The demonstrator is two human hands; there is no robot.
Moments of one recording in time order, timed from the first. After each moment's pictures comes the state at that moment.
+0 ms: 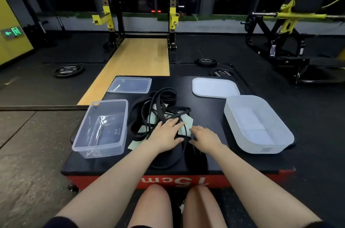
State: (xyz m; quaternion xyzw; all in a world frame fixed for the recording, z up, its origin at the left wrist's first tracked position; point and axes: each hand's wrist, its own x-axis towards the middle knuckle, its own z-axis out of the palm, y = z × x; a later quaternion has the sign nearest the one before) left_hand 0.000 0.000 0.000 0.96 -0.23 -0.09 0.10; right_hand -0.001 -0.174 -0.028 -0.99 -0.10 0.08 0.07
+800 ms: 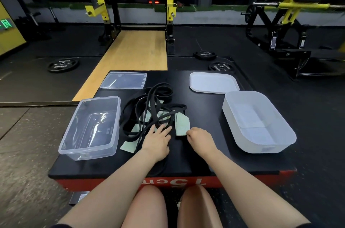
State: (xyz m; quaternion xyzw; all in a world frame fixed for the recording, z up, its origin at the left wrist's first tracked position) left_hand 0.006 0.001 -0.042 0.96 -0.23 -0.09 -0.10; right_hand 0.014 -0.172 -0.064 -0.99 -0.09 0.00 0.07
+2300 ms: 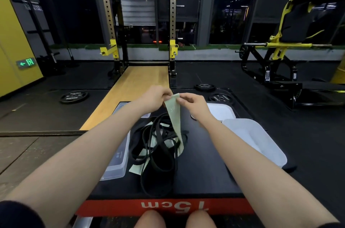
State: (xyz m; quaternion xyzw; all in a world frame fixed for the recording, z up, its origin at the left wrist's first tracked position) left_hand 0.022 0.023 0.193 0.95 -0.21 0.07 0.23; right_hand 0.020 -0.137 0.139 -0.77 -0.10 -0.11 0.62
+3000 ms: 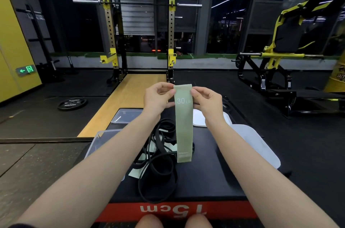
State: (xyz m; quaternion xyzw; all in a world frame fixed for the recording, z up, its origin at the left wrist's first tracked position) left_hand -0.025 -0.002 0.200 0.66 -0.09 0.13 0.74; right_hand -0.034 -0.144 0.183 -0.63 -0.07 -0.20 0.74
